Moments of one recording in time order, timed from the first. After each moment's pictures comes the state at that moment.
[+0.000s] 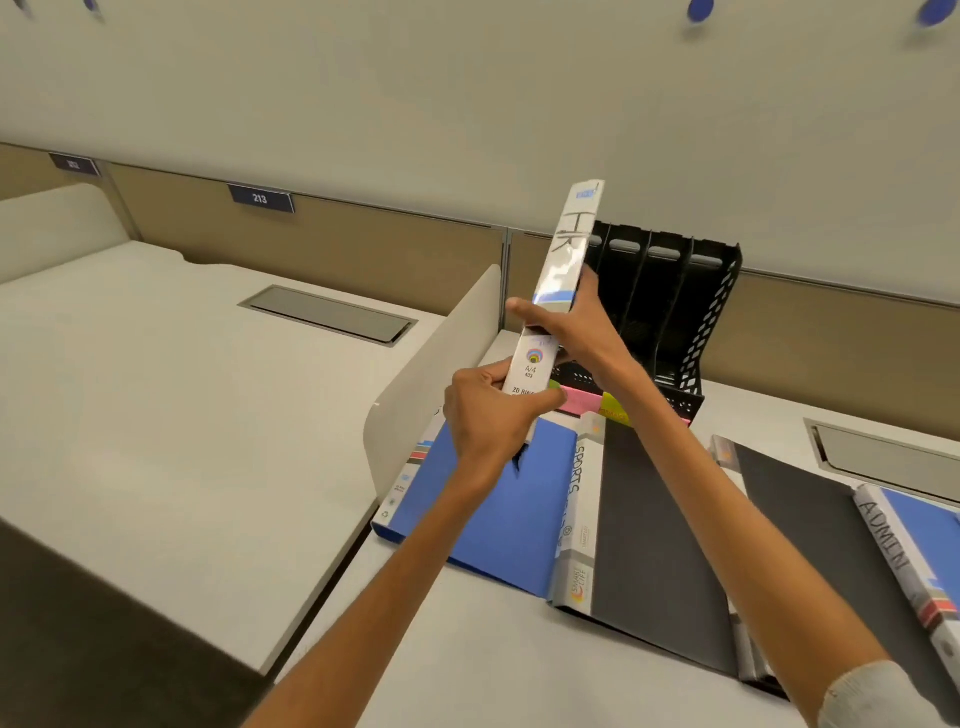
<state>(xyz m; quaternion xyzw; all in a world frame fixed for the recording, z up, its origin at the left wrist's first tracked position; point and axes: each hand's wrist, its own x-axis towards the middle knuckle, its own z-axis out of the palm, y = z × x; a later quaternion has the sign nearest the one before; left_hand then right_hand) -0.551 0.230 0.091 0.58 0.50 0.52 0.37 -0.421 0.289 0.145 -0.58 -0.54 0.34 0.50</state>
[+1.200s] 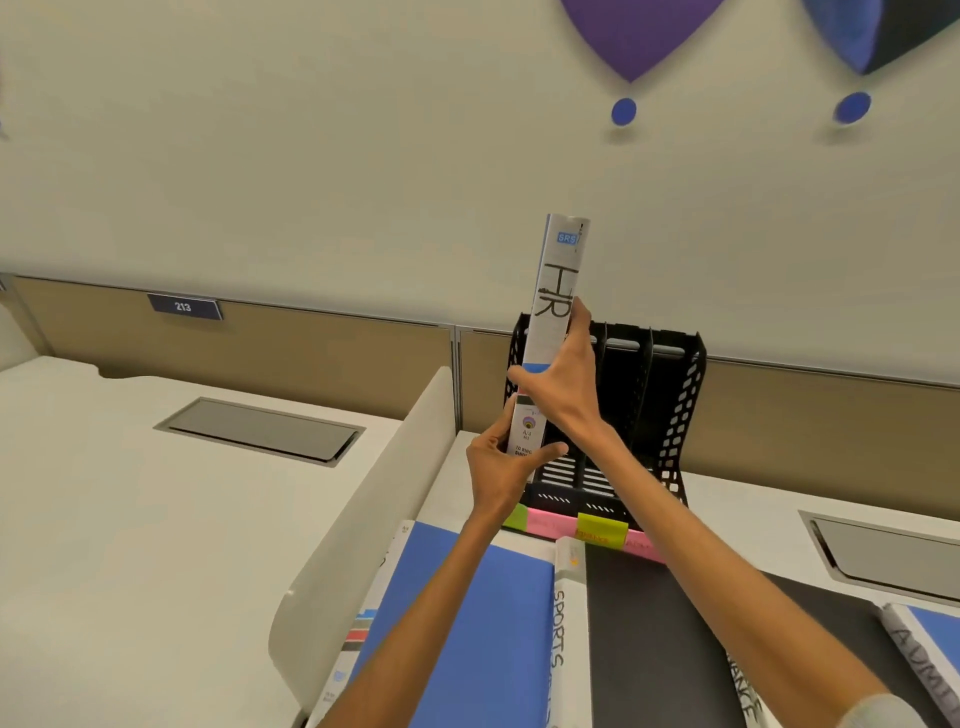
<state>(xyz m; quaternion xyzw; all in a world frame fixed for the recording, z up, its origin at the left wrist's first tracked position) -0.434 0.434 0.037 0.58 0.36 0.56 0.46 -0.345 0.424 0.156 -0.56 -0.56 0.06 0.60</state>
